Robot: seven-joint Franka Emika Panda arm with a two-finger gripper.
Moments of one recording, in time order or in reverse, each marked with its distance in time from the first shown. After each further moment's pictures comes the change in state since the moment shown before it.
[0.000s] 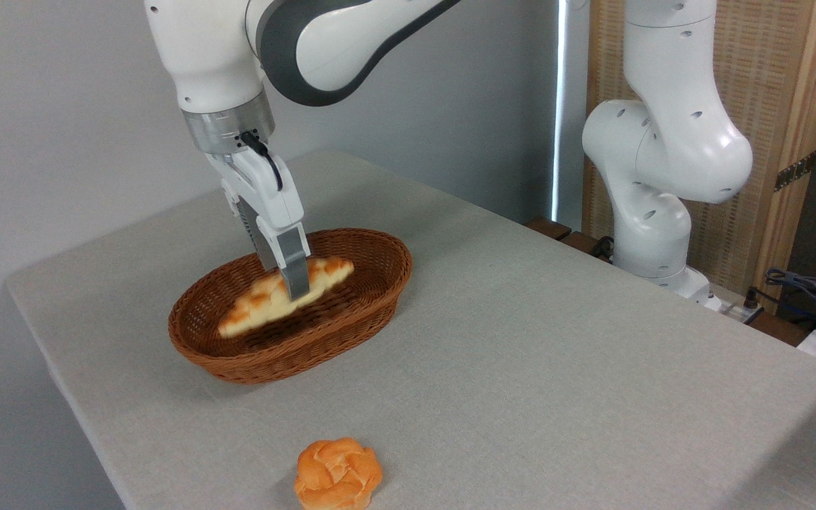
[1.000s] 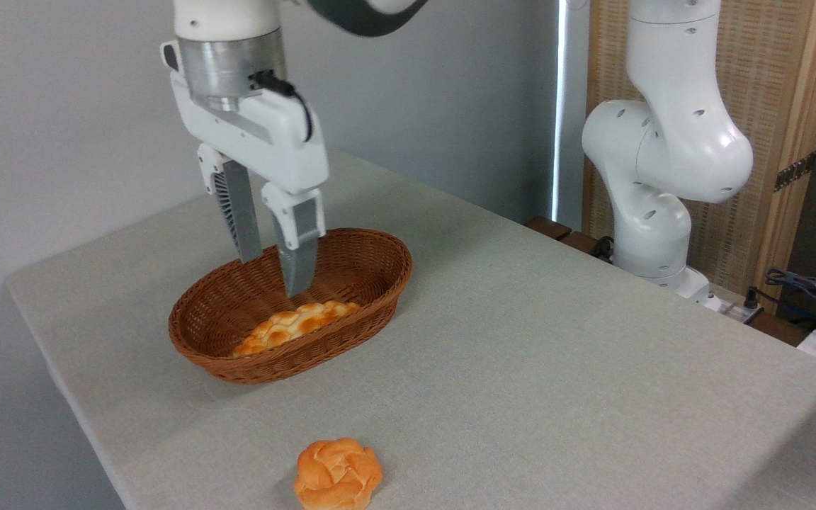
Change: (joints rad) arm 0.012 -0.052 0.188 0.132 0.003 -0.055 0.003
